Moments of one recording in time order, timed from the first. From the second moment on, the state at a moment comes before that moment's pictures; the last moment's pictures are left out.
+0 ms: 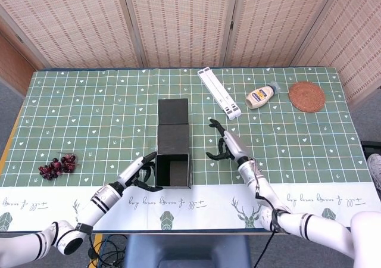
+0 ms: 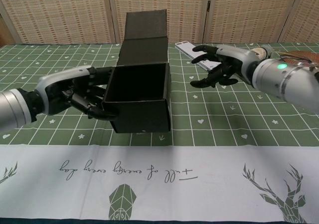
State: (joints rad) left arm -0.69 -1.53 -0.07 -1.42 1.52 0.96 -0.91; right arm 0.77 -1.65 0.34 -1.38 -0.94 0.81 0.19
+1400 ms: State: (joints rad) left arm -0.77 -1.64 -0.15 -1.30 1.27 0.79 -0.67; right arm 0.94 -1.56 0.41 -1.58 -0.92 0.68 0.09
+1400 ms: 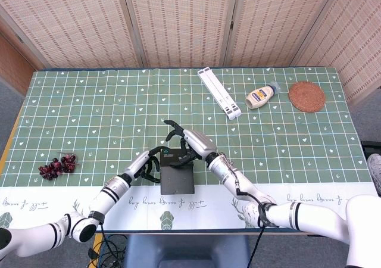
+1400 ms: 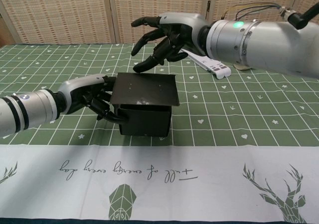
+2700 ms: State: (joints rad) left arm -0.71 -1.52 -0.16 -1.47 1.21 0.76 -0.34; right arm 1.09 -1.66 0.14 -1.48 -0.92 0.91 -0.48
